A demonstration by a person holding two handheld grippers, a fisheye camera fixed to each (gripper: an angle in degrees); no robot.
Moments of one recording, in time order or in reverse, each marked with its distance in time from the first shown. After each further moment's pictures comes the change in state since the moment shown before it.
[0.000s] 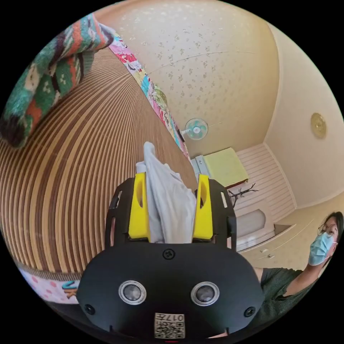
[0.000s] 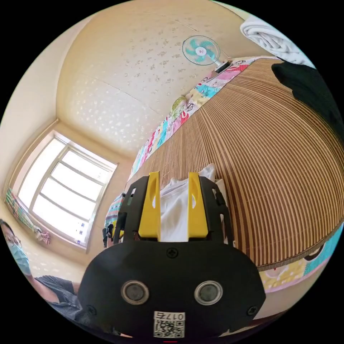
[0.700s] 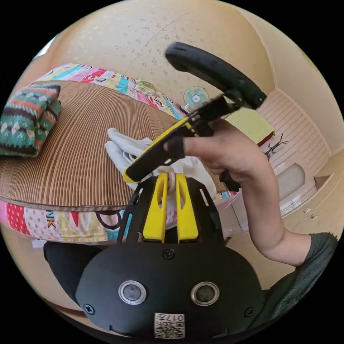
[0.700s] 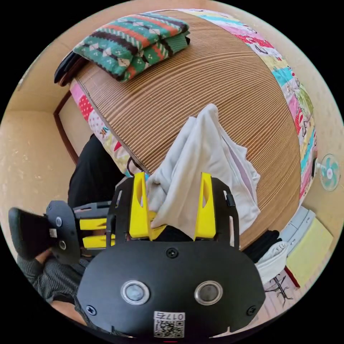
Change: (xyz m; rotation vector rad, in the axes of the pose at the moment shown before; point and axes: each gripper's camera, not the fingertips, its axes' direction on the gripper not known) left arm 0.169 0.144 0.100 -0.104 -0.289 0.328; right arm -0.453 0.121 0.394 -1.176 0.796 -0.933
